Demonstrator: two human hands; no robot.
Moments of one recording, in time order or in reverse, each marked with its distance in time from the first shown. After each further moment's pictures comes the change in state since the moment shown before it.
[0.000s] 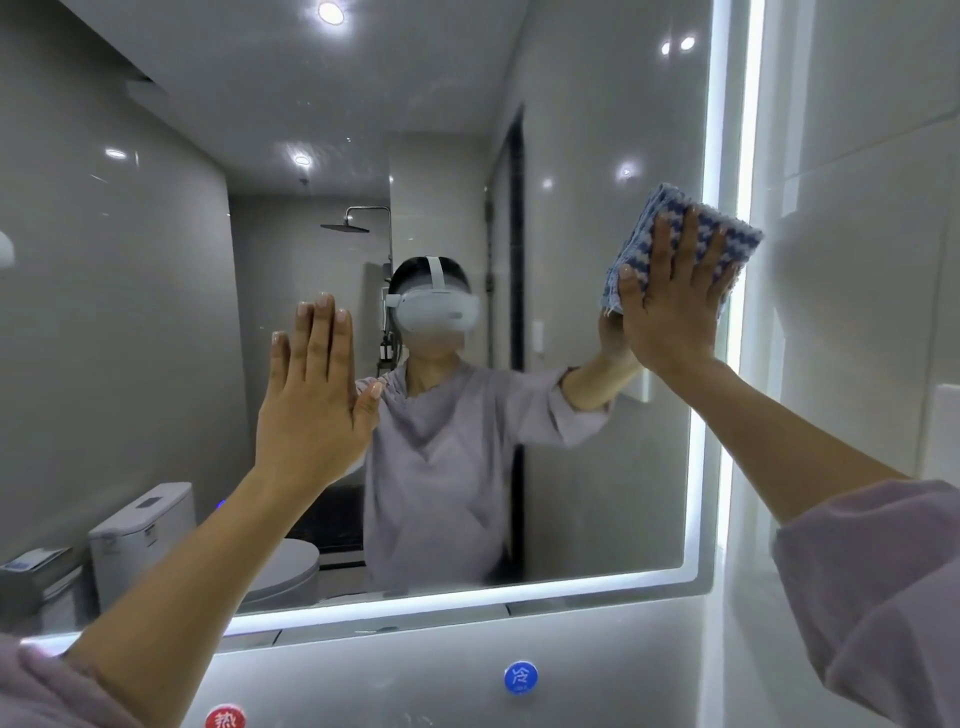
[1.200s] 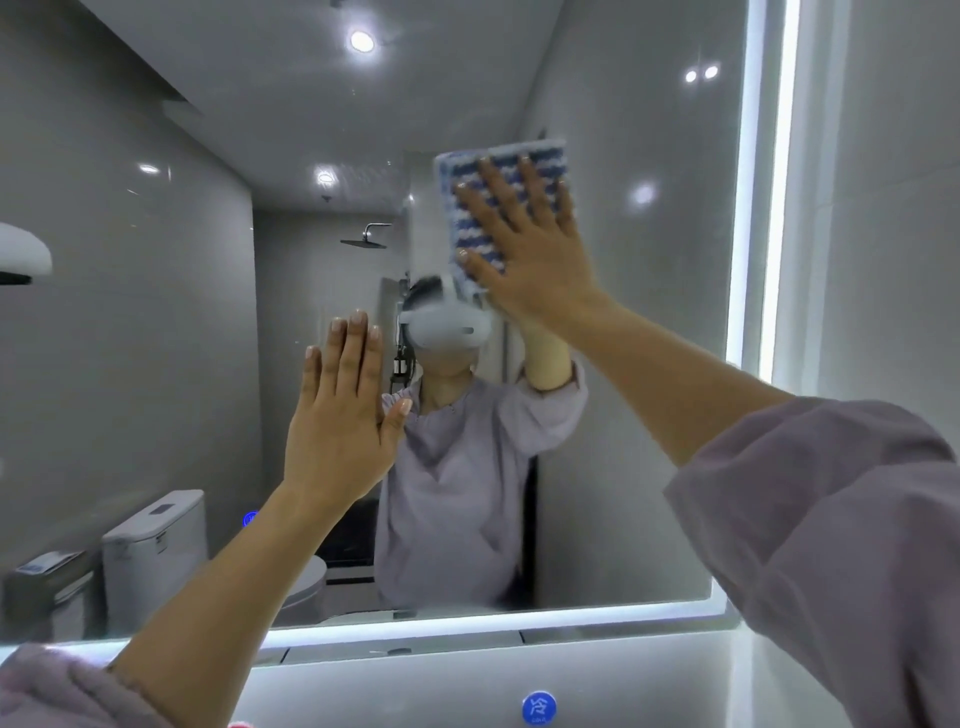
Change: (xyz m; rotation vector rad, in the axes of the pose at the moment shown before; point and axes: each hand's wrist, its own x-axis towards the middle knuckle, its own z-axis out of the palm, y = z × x) left_hand 0.002 -0.007 0.006 0.017 0.026 0.020; right_hand 0.041 -0.153 -0.009 -0.147 0.010 -0.599
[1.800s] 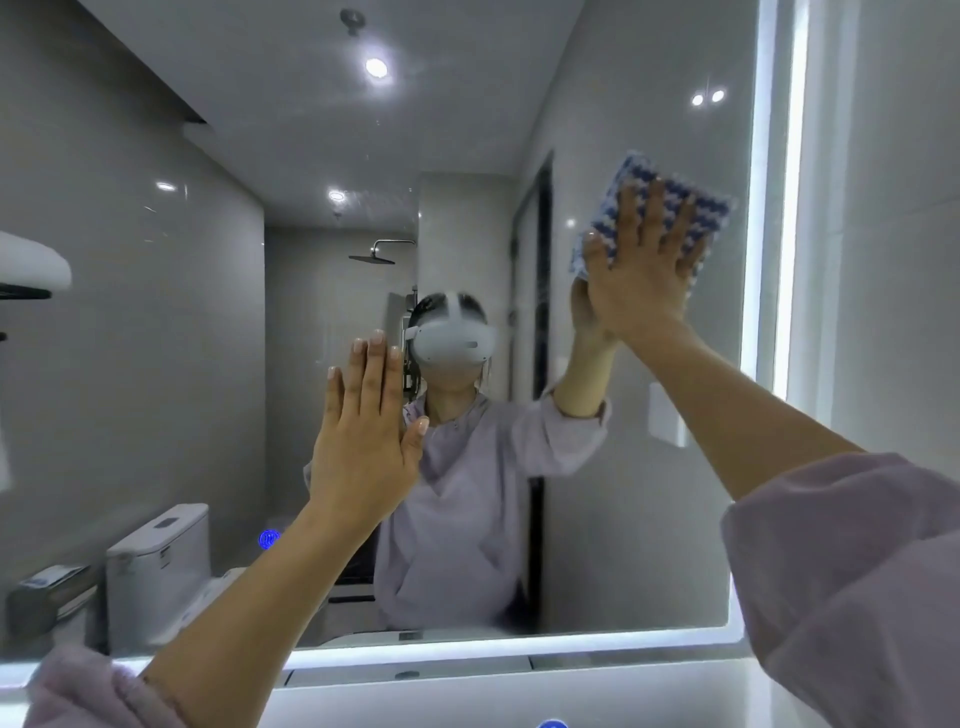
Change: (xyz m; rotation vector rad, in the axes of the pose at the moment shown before) left_hand 0.002 0.007 -0.002 -0.009 -0.023 -0.033; right_hand -0.017 0.056 0.008 0.158 0.038 0.575
